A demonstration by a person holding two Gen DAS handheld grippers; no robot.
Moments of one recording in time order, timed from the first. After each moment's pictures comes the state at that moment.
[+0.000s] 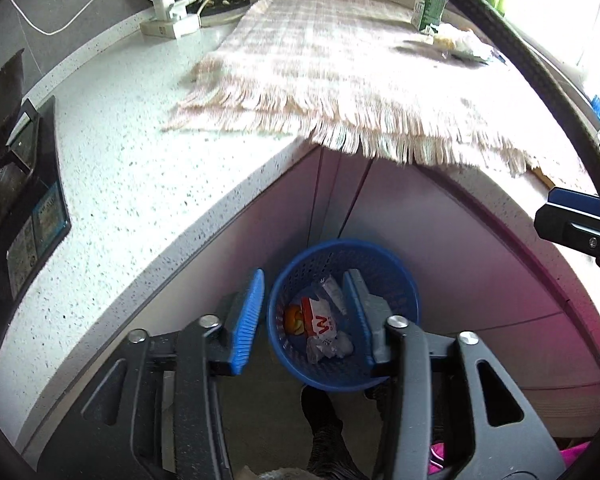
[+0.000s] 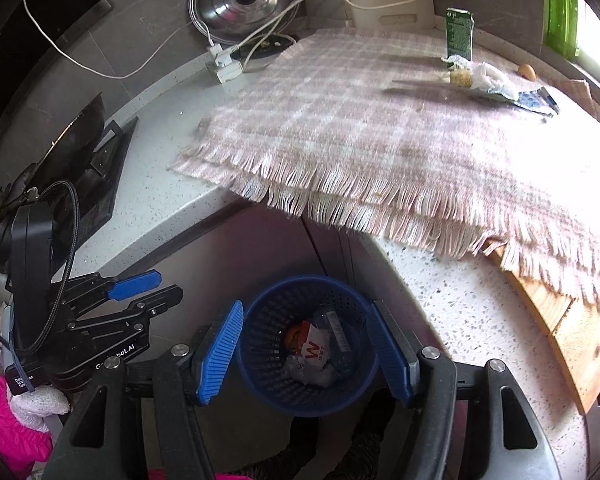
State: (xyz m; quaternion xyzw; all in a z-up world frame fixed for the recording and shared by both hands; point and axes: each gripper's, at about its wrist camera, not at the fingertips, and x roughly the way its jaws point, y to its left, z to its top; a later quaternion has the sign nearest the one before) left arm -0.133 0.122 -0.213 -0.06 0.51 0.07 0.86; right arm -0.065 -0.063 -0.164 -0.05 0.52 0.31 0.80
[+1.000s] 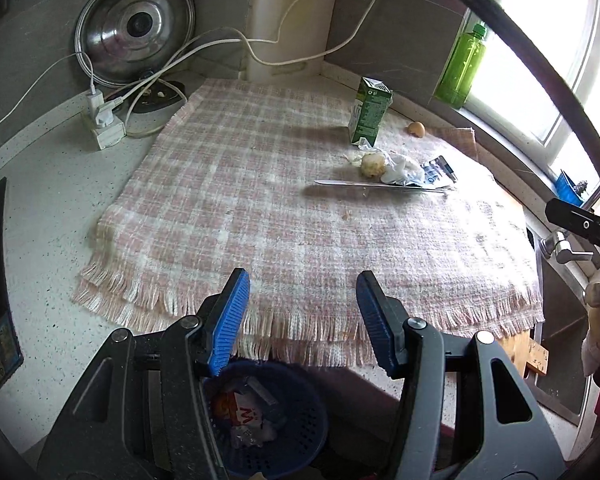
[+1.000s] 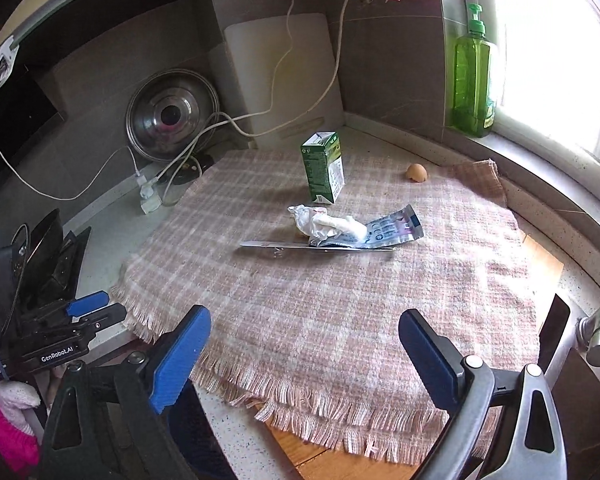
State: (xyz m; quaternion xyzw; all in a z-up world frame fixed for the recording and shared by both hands) left arm -0.002 0.061 -0.131 -0.12 0.42 0.02 0.90; right arm 0.080 -0.202 -0.071 -0.01 0.42 0.26 0.87
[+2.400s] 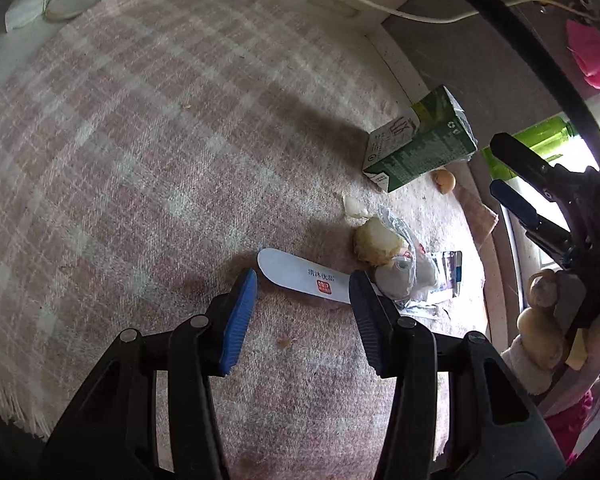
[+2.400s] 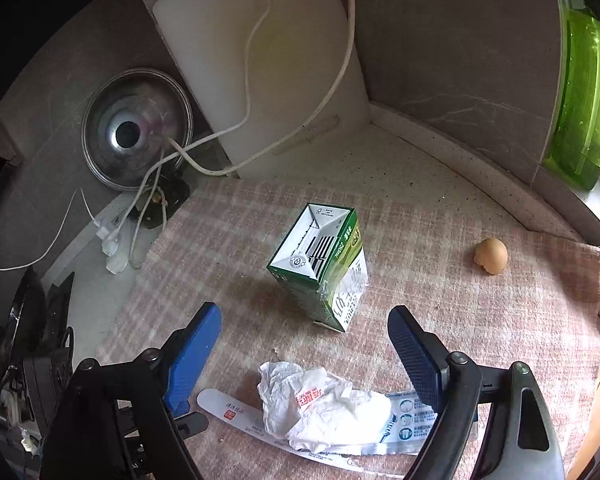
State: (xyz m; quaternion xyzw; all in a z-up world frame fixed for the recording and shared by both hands) left arm 0.182 0.090 -0.215 -0.38 0.49 0.02 0.78; right arm 0.312 -0.096 -0.114 -0.02 0.48 0.29 0.83
